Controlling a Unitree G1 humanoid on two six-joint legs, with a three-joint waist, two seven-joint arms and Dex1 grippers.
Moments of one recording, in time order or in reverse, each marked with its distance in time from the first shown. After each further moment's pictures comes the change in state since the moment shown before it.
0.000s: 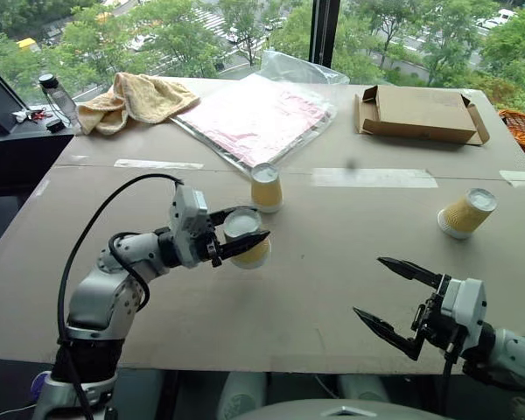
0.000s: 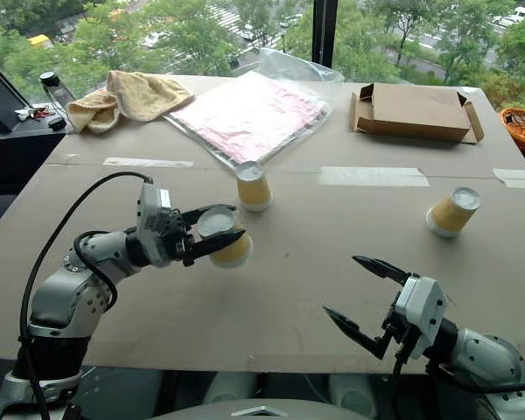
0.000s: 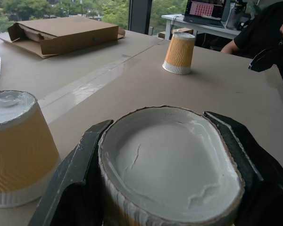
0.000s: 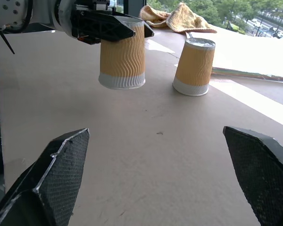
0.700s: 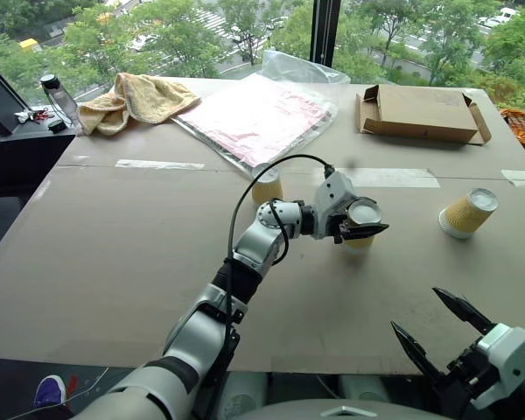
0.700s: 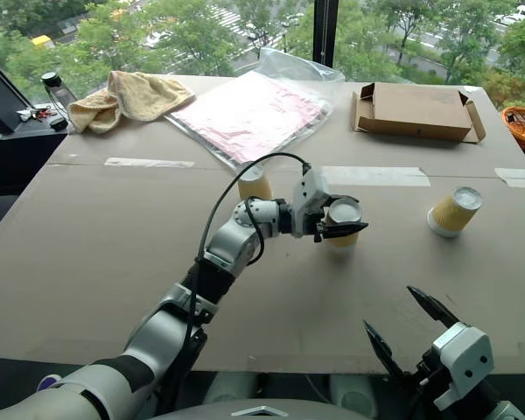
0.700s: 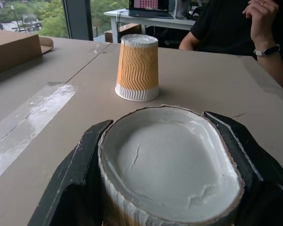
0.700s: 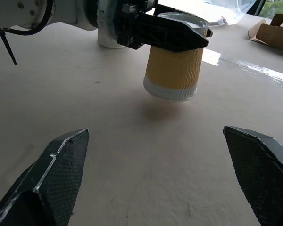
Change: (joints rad) left arm -0.440 -0.522 -0.351 0.673 0.381 -0.293 0.053; right arm 0.396 0.173 -0.098 -0.025 -0.116 -0.188 -0.104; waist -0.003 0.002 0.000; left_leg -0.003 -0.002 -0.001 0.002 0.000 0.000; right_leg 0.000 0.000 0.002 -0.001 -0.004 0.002
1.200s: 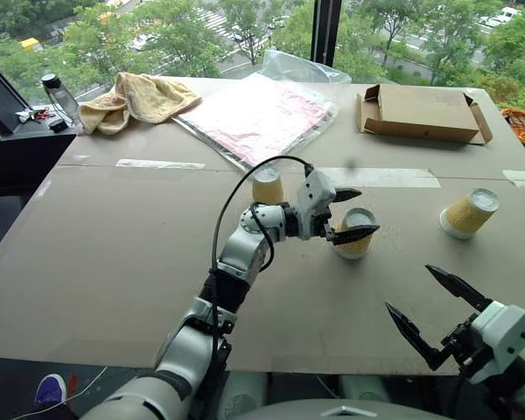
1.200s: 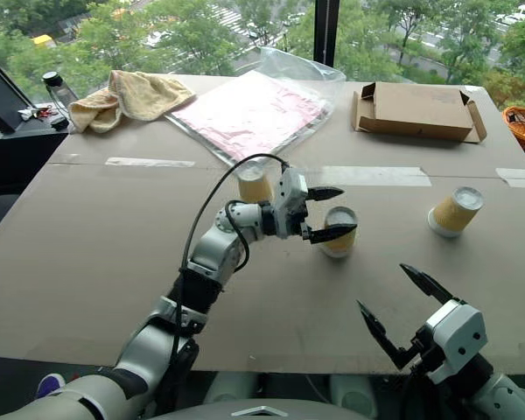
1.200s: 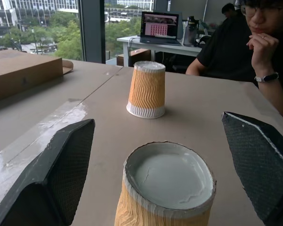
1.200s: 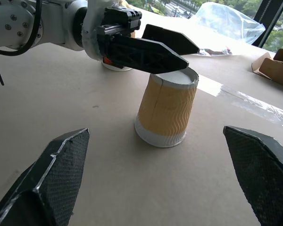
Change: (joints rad) left arm 0.135 0.100 0.155 -0.300 -0.140 0.118 -0.030; right arm -0.202 -0.073 0.014 -0.021 0.019 0.082 -0.011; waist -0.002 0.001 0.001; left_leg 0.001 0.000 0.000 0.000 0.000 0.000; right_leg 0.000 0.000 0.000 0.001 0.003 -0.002
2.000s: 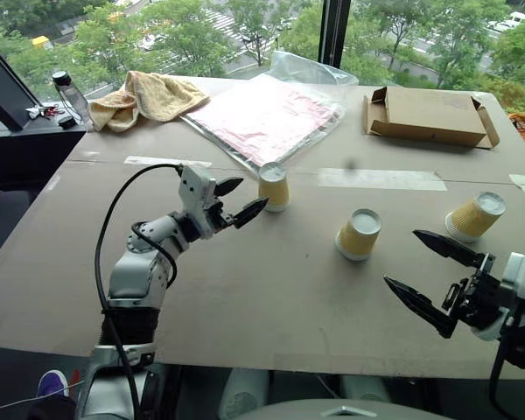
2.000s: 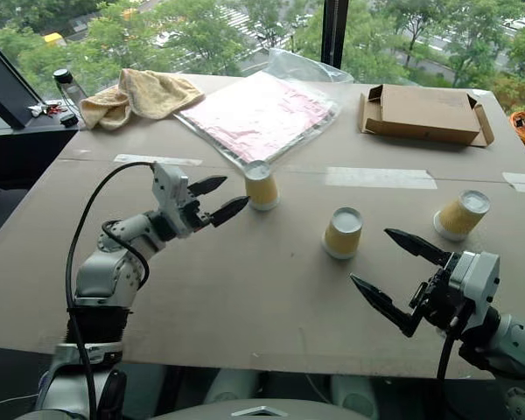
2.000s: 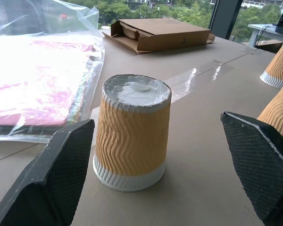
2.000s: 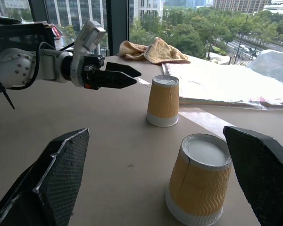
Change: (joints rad) left arm 0.152 0.282 0.270 -0.024 -0.049 0.060 0.134; right arm -0.278 -0.186 -0.112 0.052 0.391 0.169 0.158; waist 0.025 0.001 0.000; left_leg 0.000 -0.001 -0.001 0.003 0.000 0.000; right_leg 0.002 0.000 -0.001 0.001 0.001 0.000
